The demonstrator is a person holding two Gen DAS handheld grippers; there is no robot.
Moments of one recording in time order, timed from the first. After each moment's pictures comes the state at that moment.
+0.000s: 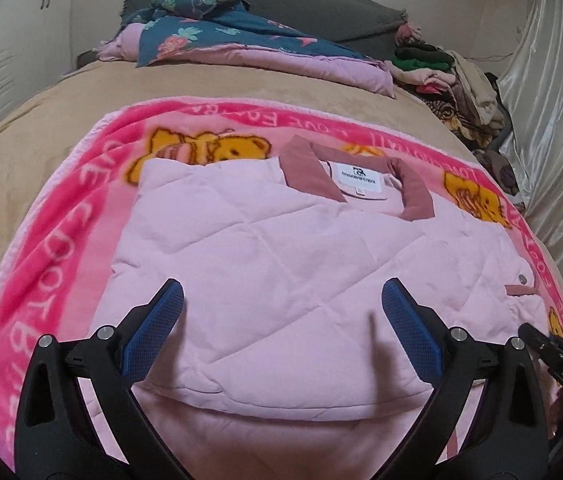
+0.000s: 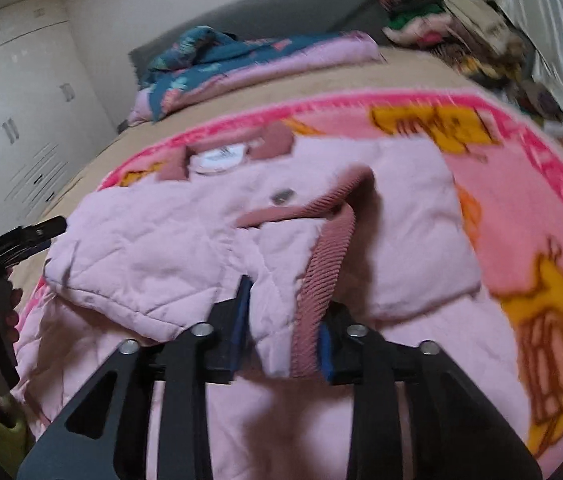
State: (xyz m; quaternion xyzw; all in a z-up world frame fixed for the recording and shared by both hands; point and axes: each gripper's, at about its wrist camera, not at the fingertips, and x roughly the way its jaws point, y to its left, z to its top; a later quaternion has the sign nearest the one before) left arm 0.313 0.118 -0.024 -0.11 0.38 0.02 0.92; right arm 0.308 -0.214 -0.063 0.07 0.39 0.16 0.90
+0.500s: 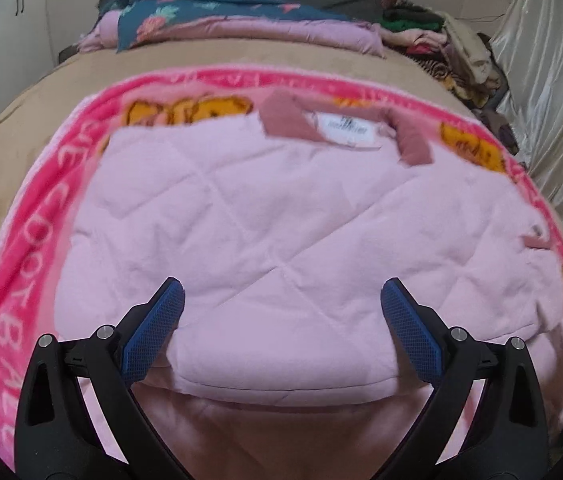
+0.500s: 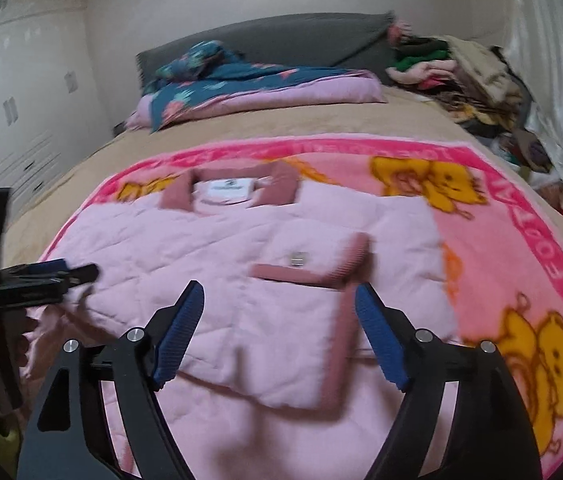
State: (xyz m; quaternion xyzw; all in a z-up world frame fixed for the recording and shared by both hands) left arm 0.319 0.100 -0.059 -0.07 0.43 0.00 0.90; right arm 0.299 -0.177 -0.025 0.00 0.34 0.18 0.92
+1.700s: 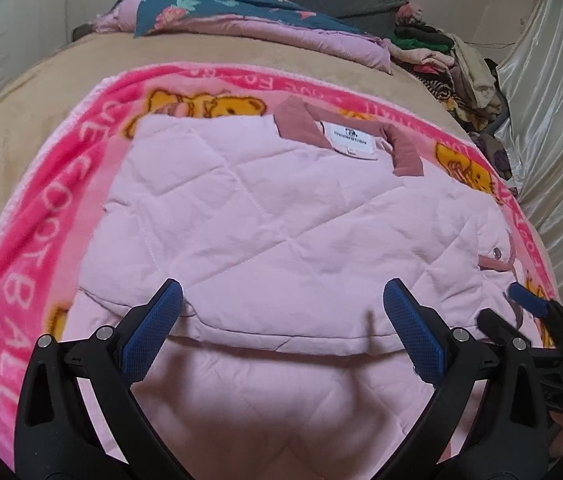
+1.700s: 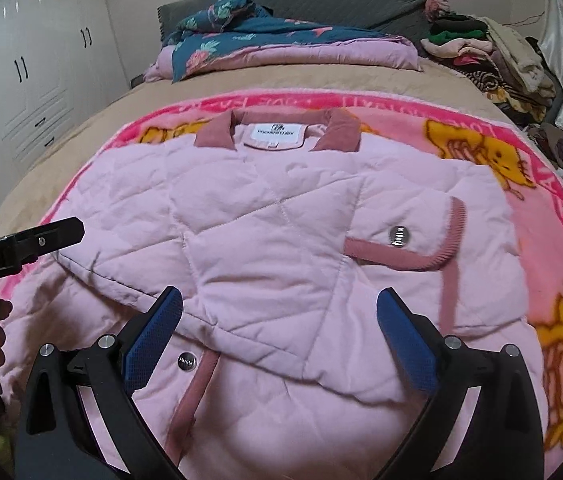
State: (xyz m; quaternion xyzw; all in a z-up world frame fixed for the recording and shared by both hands) left arm 0.283 0.112 -0.034 -0.12 0.42 0.01 0.90; right arm 0.301 -0.129 -0.050 -0.03 0.39 0.19 0.90
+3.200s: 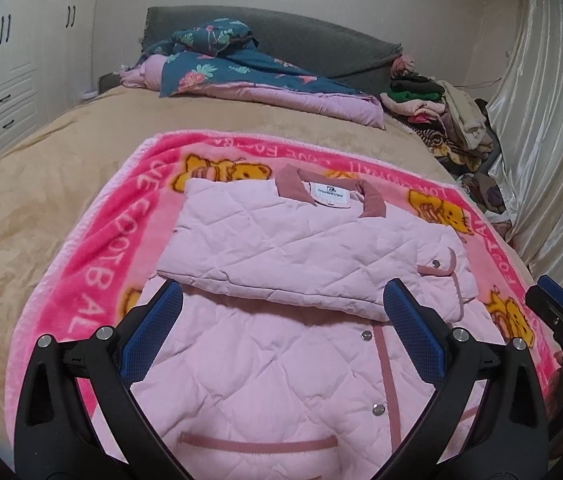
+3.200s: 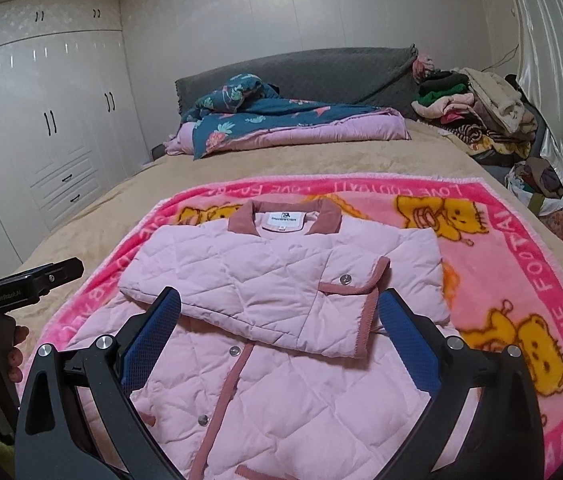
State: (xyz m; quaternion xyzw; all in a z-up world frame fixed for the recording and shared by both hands) left arm 0.166 0.090 0.055 -0.11 0.32 0.04 0.94; right arm 0.189 -0.183 0.055 0.02 0.27 0.20 0.94
